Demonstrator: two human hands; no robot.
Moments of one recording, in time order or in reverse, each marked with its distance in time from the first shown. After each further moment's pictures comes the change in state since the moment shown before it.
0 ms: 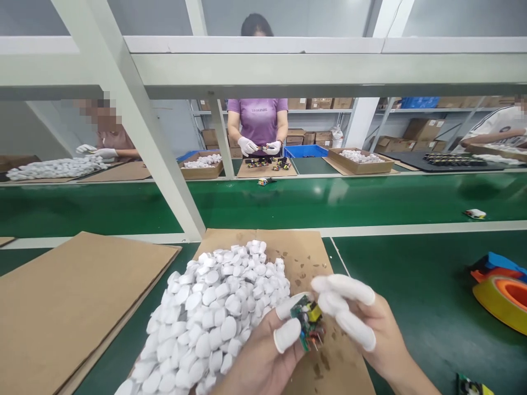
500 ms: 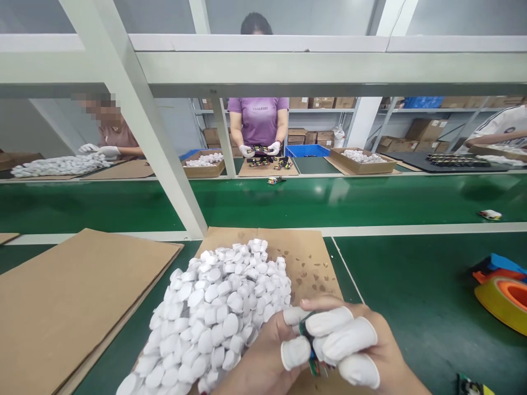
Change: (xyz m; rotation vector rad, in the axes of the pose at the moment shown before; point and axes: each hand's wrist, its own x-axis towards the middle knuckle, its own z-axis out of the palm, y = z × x) left_hand 0.001 -0.002 -0.002 0.126 -0.238 -0.032; right_hand 0.002 -0.012 0.013 -0.116 -0.265 -0.175
